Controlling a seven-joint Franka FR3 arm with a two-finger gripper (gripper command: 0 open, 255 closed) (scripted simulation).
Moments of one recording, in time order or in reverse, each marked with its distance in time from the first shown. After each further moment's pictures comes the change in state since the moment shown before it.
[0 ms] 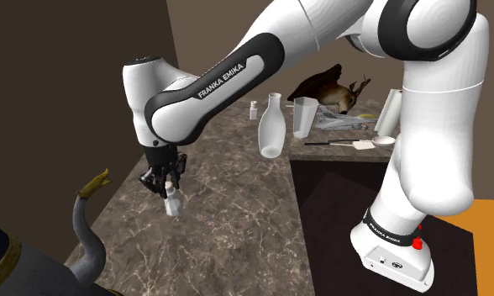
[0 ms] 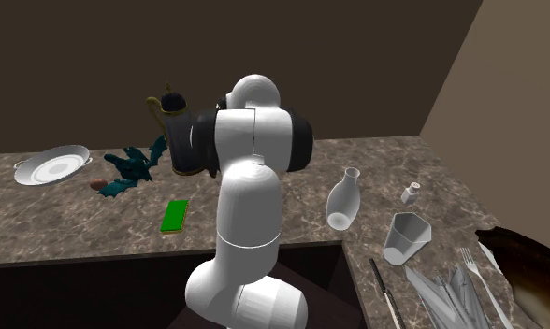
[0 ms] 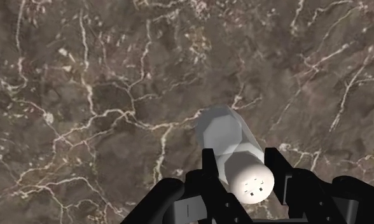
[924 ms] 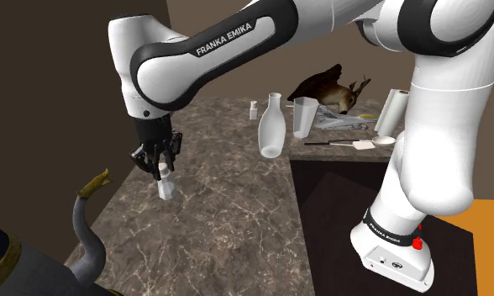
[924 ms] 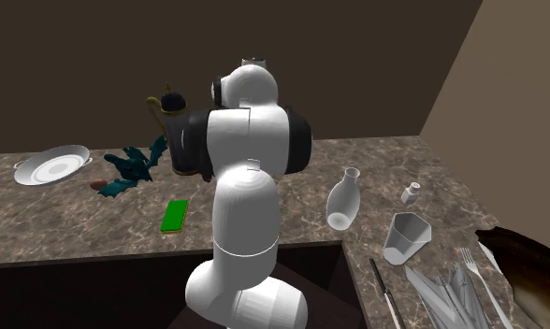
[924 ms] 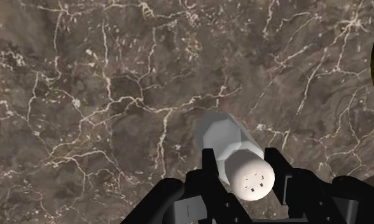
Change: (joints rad) arm -0.007 -0.071 0.010 0.094 0.028 -0.160 -0.010
